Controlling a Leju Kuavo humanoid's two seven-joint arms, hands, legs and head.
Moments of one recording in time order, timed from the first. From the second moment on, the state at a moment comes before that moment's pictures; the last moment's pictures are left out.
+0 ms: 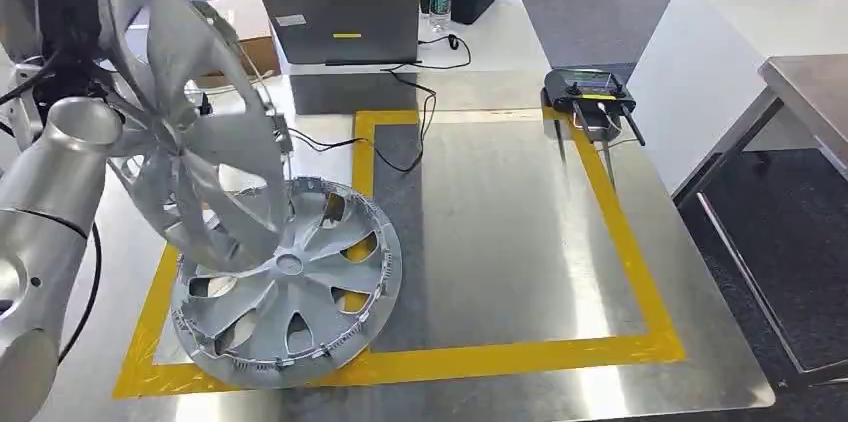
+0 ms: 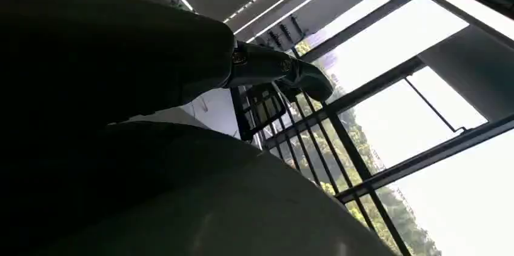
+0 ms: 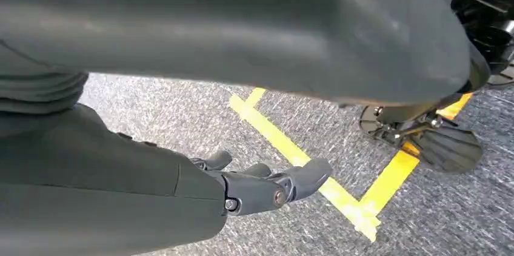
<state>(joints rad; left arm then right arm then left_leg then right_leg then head) -1.25 -0.10 -0.09 -0.32 -0.71 0.52 -0.17 -0.17 0.06 -0.79 -0.21 1.10 0.48 0.01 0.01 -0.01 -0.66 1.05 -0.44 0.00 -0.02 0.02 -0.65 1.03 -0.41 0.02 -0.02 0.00</state>
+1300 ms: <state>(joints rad) -1.23 -0.09 0.32 -0.31 -0.23 0.31 -0.18 -0.17 0.07 -0.78 -0.21 1.12 0.48 0.02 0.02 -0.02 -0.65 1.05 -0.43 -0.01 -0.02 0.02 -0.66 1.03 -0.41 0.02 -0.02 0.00</state>
